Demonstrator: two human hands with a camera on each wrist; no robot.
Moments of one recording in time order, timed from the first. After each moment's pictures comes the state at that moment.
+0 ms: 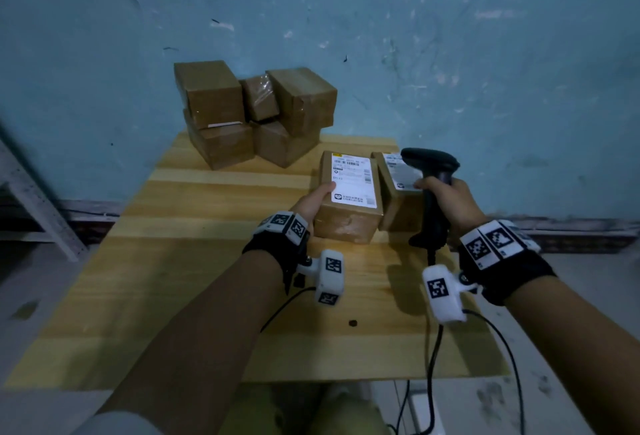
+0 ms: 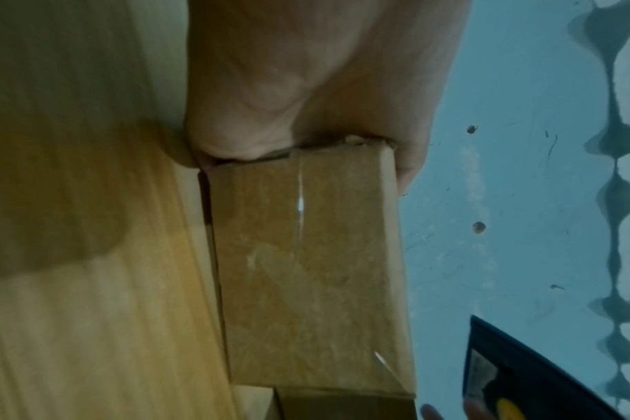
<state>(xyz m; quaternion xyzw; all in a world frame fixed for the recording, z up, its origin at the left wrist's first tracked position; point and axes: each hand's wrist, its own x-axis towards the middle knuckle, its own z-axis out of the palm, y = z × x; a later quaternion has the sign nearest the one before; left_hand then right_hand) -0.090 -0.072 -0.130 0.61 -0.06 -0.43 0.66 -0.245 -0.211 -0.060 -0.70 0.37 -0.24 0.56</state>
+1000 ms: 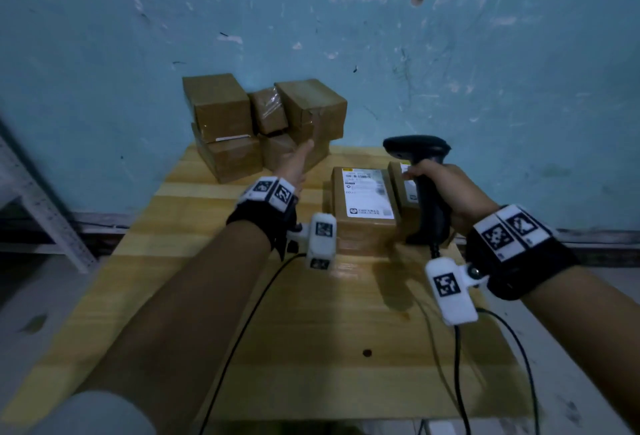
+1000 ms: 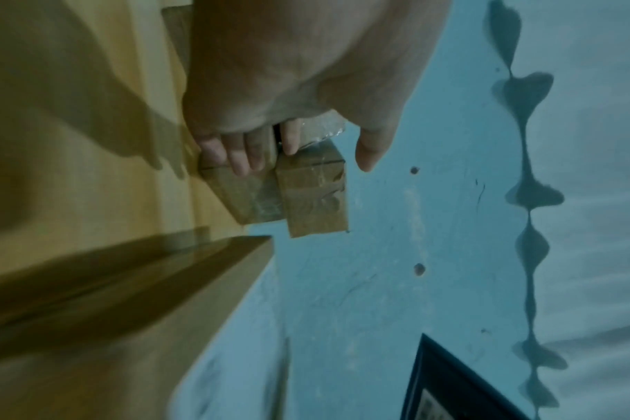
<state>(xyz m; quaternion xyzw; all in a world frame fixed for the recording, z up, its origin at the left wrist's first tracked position) -0.023 -0.072 -0.077 0.67 -0.04 -0.29 0.68 -0.205 -0.205 -0.031 -0.70 0.32 -0.18 0.61</state>
